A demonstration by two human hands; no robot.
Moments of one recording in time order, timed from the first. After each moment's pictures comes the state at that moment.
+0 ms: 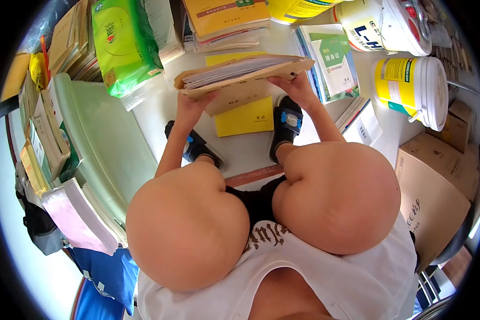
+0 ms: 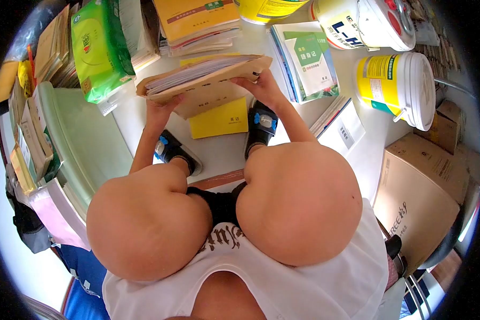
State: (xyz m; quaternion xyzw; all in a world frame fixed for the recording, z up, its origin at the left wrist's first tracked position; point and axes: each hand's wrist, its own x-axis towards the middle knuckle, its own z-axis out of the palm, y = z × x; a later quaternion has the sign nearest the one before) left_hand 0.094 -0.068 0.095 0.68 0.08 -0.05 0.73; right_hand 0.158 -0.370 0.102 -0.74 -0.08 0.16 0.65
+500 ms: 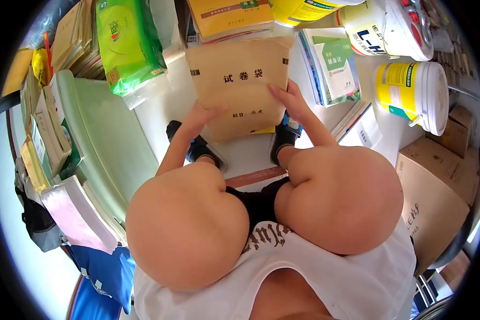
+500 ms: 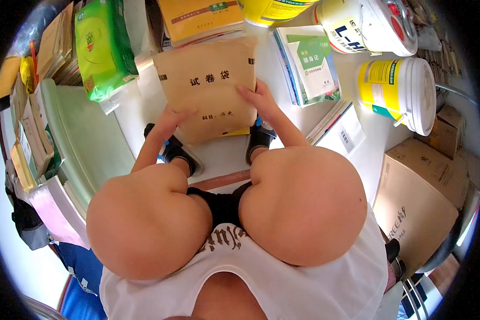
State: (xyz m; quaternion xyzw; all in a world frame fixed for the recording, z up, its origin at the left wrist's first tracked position) left_hand 0.075 -0.062 0.056 0.59 0.14 -0.26 0.75; right_hand 0.131 -0.366 0.062 -0.60 0.08 0.29 0.74
